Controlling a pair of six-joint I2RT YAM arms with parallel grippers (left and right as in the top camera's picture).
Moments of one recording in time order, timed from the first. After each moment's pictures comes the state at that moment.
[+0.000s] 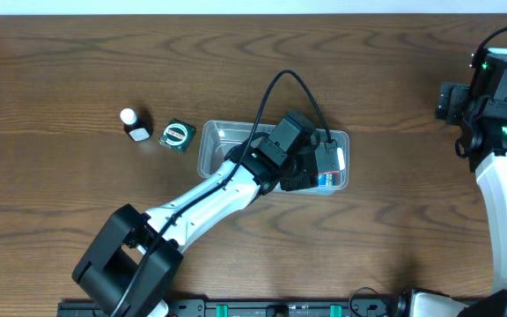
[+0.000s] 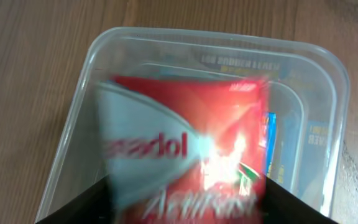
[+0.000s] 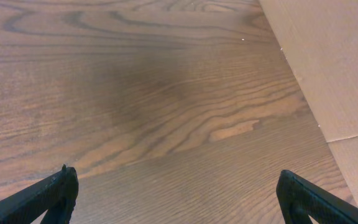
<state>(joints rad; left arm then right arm) -0.76 1.73 1.12 -0.28 0.20 0.68 -0.17 1.41 1.19 -0.52 0.32 -0.09</state>
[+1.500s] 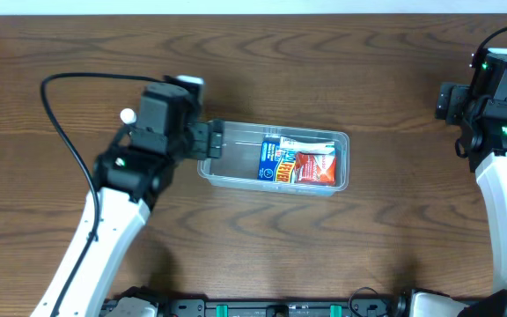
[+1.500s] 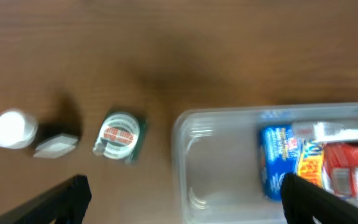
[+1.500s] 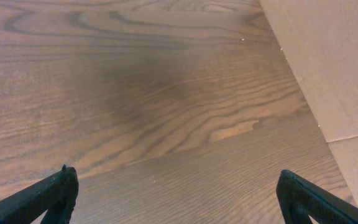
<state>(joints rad) -0.28 1.28 1.17 -0.78 -0.03 -0.15 -0.17 1.41 1.19 -0.52 0.32 -0.09</state>
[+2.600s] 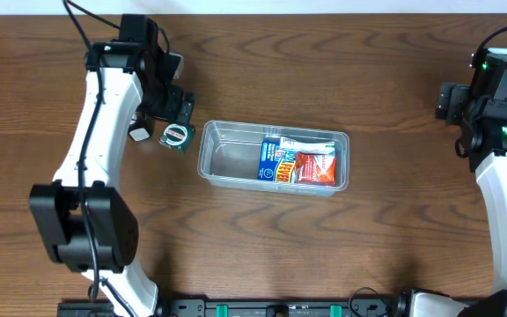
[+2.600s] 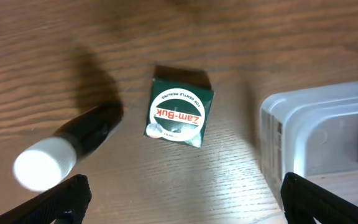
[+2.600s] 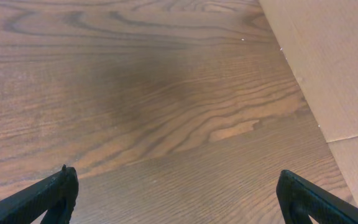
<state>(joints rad) -0.06 1.89 1.70 -1.18 0.04 0.20 -0.17 1.41 1.19 -0.52 0.32 -0.09</state>
